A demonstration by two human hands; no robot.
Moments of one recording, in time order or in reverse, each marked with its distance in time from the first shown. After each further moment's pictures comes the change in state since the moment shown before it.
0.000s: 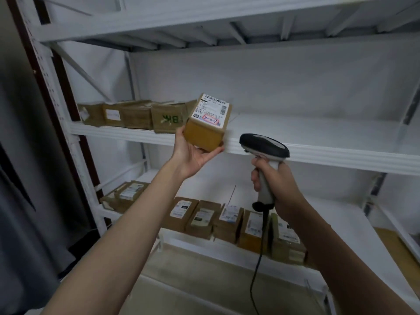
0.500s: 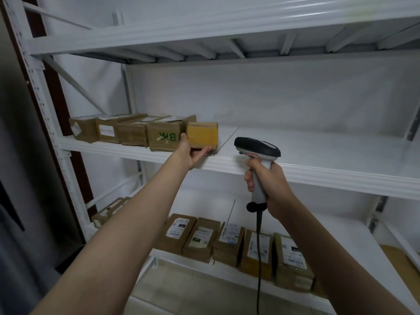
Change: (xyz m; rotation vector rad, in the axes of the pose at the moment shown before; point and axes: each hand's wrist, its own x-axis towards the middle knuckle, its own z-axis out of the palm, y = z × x) left_hand 0.093 0.044 0.009 0.023 0.362 -0.004; right_hand 0.073 -0.009 0.023 0.045 0.066 0.077
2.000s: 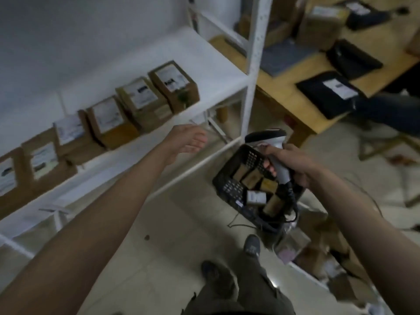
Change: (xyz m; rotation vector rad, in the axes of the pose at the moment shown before) left_hand -0.109 -0.447 -0.060 1.290 -0.872 -0.506; right_hand -0.361 0.187 -0.266 -0.091 0.693 0.789
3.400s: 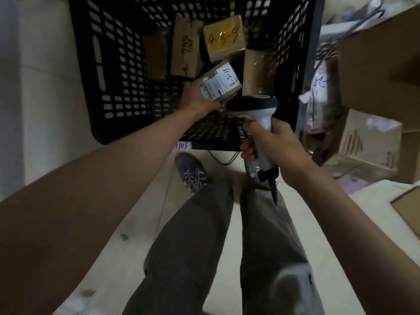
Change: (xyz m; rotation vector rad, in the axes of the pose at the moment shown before) left_hand 0.439 -0.494 0.430 1.011 -0.472 -0.040; right_hand 0.330 0.555 -0.027 0.627 0.432 0.343
